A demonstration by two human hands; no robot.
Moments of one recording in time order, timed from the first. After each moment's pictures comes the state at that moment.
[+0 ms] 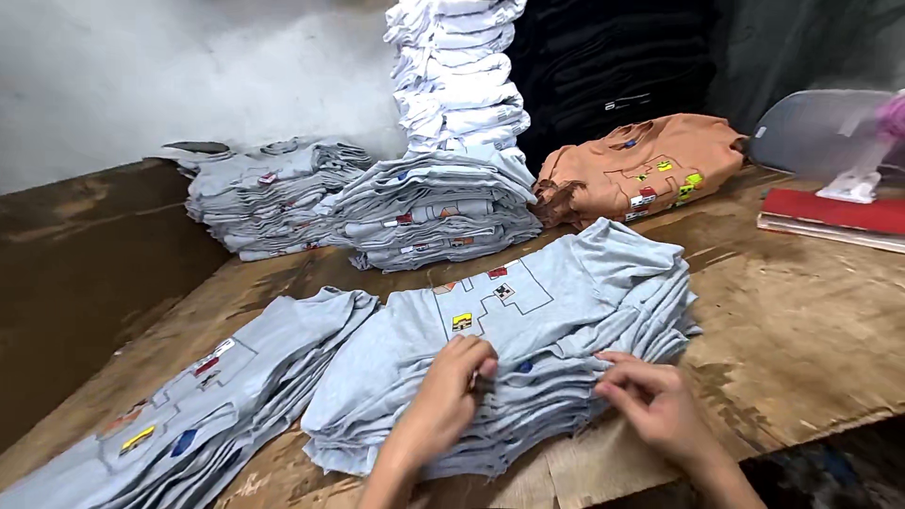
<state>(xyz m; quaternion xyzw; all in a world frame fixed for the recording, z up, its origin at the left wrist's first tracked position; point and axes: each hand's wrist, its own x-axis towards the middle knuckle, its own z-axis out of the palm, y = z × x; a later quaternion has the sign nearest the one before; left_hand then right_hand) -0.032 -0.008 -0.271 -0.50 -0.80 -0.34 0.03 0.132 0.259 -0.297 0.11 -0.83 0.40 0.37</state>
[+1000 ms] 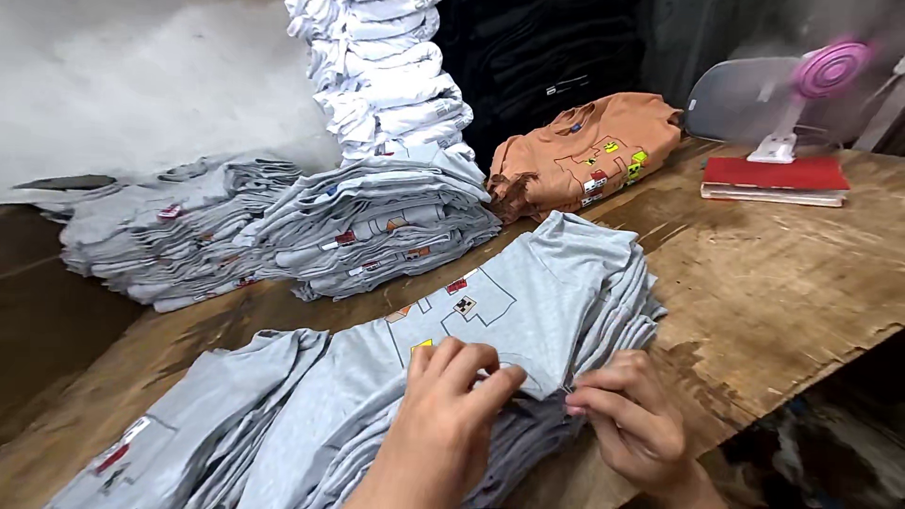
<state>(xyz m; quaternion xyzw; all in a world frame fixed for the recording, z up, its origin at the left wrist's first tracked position) -0.005 0.026 -0.222 -0.61 -0.70 -0.27 0.26 0.130 0.237 -0.306 0.09 -0.79 0.21 0.57</state>
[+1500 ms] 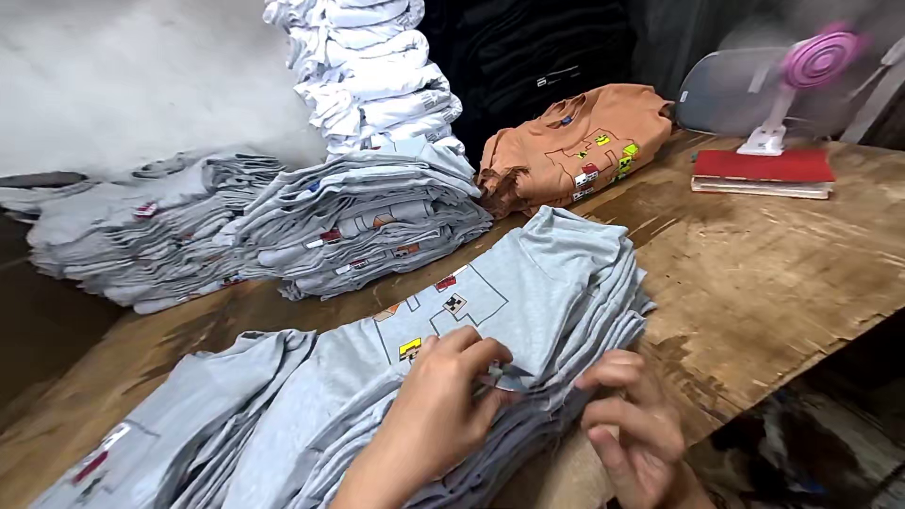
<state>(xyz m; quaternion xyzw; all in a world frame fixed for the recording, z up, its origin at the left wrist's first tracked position) -0.020 0.048 -0.226 -0.59 -0.76 -0.27 0.10 0.142 0.237 -0.309 0.11 -0.78 0.27 0.56</state>
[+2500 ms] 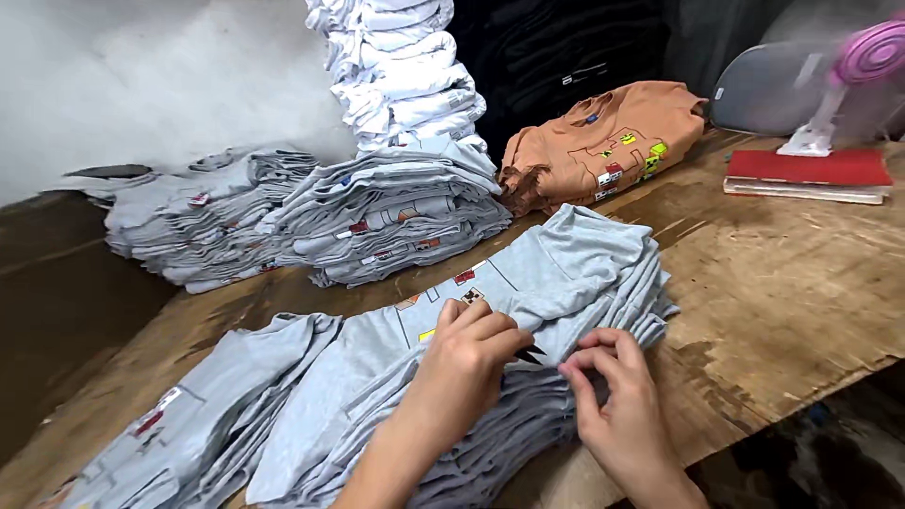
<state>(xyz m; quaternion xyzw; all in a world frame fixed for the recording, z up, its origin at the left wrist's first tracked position) -0.029 0.059 -0.221 -0.64 -0.68 -0.25 0.27 0.120 0.202 -0.284 -0.16 -0.82 0.29 0.47</state>
